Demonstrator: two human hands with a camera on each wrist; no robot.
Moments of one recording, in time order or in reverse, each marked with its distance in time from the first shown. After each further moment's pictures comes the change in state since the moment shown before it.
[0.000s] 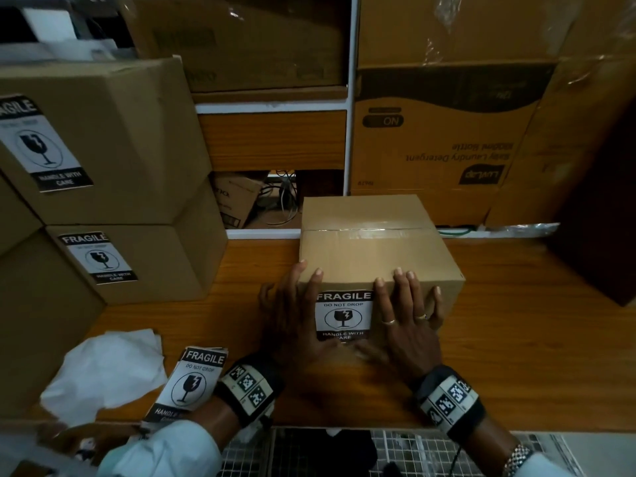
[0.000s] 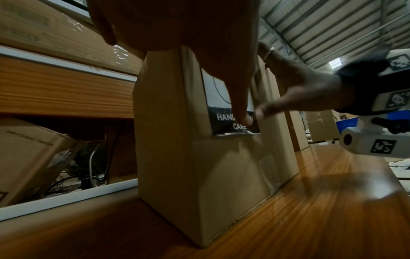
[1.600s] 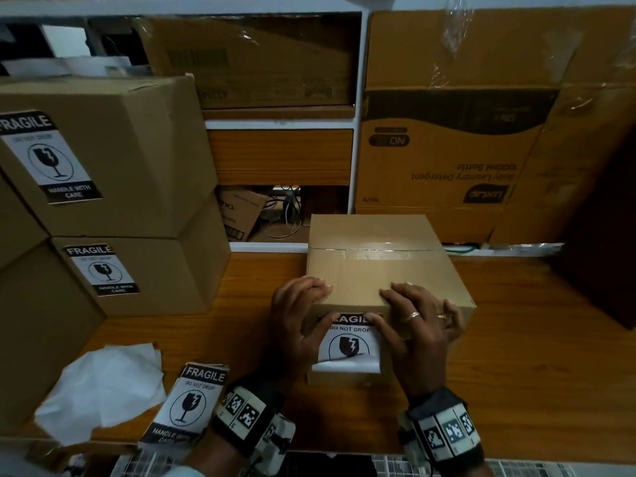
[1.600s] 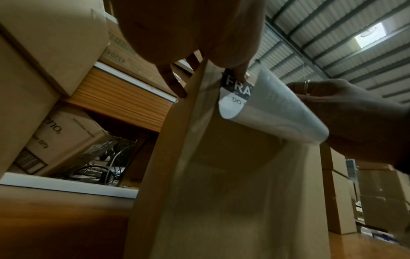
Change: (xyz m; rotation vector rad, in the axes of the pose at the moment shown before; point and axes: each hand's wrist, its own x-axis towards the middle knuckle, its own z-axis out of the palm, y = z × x) left_hand 0.024 -0.006 -0.008 -0.445 0.325 0.034; right_hand 0.037 -0.018 -0.029 0.426 0.214 0.292
